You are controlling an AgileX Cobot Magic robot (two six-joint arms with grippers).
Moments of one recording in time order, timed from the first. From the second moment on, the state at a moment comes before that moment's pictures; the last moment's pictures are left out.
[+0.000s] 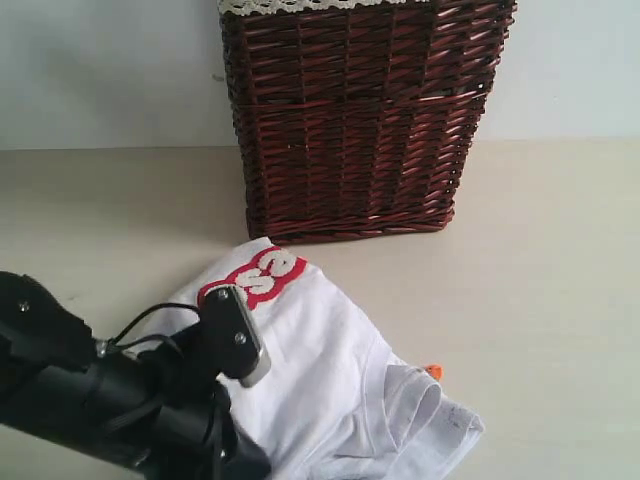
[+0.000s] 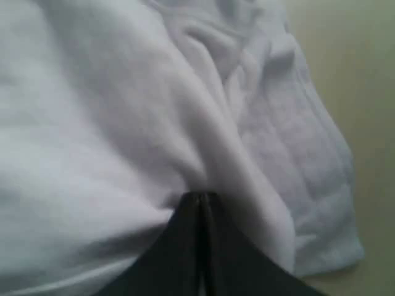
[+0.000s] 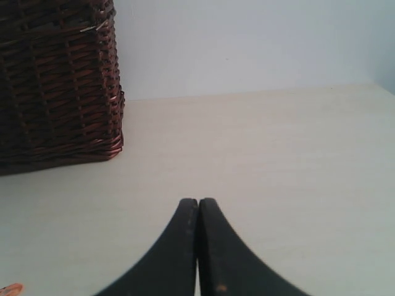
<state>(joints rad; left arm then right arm) -0.74 1.62 -0.59 -1.22 0.39 1.49 -0.09 0.01 0.00 0.18 0.32 -0.12</state>
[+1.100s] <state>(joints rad) -0.72 1.67 -0.68 -1.28 0.52 1.74 -0.09 0.01 0.00 0.18 0.32 -0.12</state>
